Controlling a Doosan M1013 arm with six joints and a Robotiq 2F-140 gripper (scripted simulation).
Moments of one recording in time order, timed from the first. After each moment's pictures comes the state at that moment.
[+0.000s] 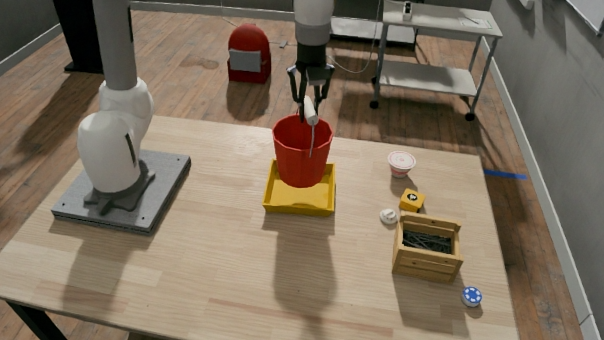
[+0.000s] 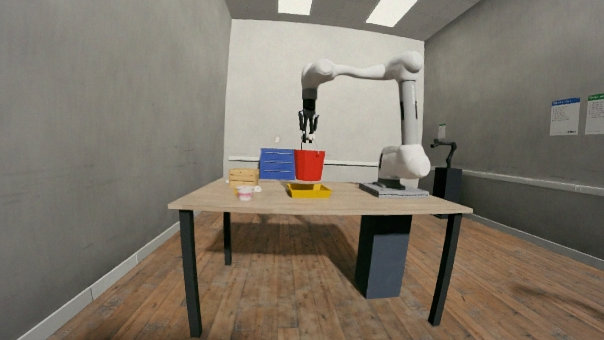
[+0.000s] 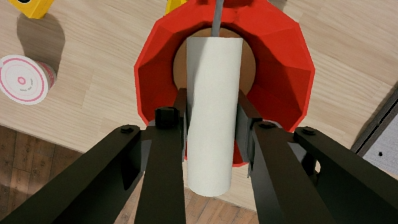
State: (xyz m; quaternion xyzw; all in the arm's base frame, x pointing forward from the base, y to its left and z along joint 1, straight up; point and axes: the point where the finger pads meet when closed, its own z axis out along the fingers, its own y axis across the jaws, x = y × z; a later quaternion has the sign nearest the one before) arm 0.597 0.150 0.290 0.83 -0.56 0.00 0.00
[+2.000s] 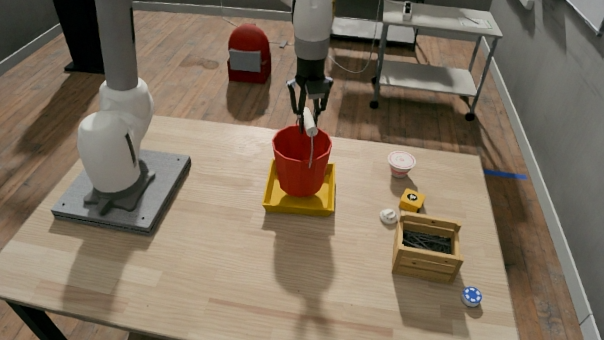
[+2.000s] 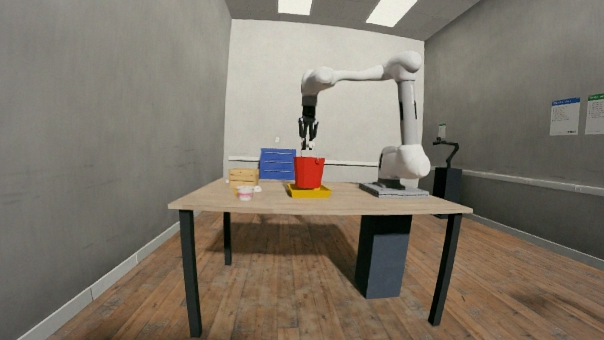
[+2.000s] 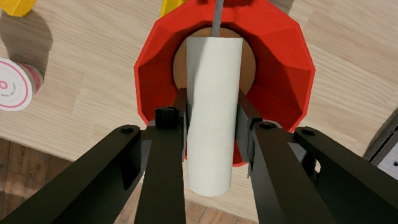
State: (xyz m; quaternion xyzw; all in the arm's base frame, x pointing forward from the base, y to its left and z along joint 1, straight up) arm 0.597 0.150 0.250 0.83 -0.56 0.00 0.00
